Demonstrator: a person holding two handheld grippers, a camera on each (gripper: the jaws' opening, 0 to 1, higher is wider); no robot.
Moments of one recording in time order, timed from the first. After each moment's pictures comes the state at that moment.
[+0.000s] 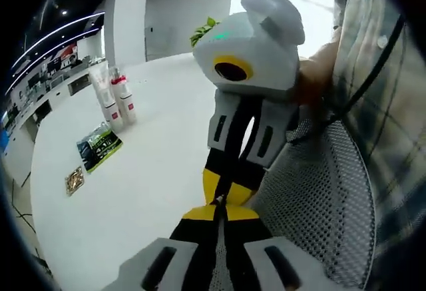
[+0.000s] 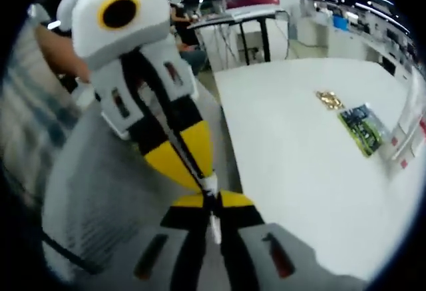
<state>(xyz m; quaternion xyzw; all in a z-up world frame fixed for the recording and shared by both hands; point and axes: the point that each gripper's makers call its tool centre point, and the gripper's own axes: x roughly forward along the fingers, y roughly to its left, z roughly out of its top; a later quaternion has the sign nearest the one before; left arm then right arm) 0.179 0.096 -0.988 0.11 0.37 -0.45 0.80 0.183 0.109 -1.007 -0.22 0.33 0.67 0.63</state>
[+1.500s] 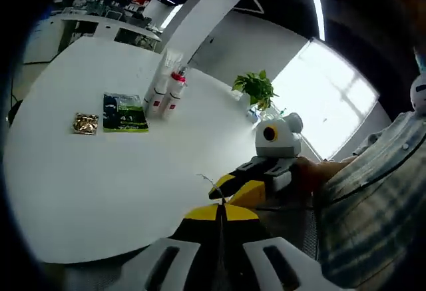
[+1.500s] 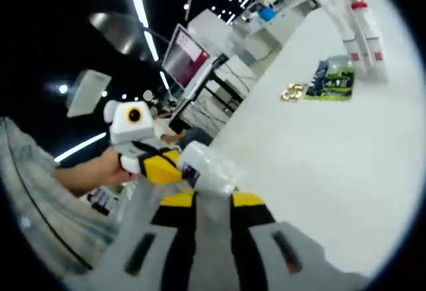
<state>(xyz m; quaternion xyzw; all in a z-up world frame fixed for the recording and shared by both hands) 0.212 0.128 -0.942 -0.21 0.40 -0.38 0.81 0.234 0.105 -0.954 0.22 0.39 0.57 0.69</state>
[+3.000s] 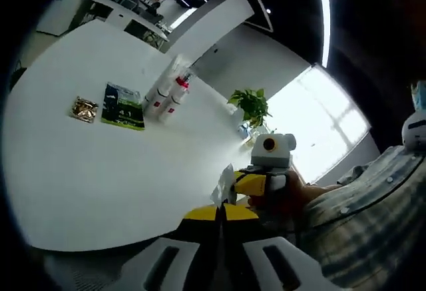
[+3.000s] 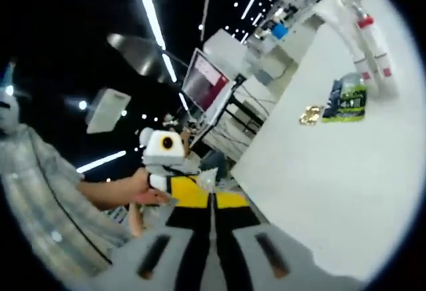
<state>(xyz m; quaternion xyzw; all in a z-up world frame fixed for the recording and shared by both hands) 0.217 0.135 -0.917 -0.33 0.37 -0.39 0.78 0.238 0.109 -0.905 0.31 0.32 0.62 0.65</state>
